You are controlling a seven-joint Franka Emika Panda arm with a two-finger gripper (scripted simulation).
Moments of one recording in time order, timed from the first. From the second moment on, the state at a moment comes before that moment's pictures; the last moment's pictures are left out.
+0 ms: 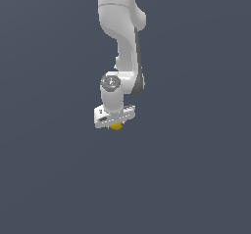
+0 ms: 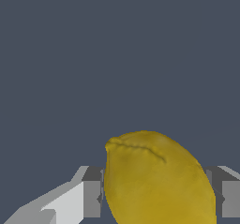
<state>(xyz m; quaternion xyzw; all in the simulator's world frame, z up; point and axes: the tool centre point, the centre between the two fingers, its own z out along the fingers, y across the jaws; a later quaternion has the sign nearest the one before) -0.048 -0.051 0.029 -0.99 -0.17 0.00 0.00</state>
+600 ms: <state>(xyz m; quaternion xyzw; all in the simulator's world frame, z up) -0.047 -0.051 0.029 -0.99 -0.17 0.00 0.00</state>
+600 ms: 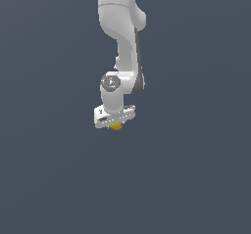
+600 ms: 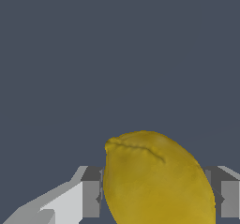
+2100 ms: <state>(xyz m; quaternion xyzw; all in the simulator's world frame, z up) 0.044 0.045 0.171 -0.98 -0.09 -0.18 -0.08</state>
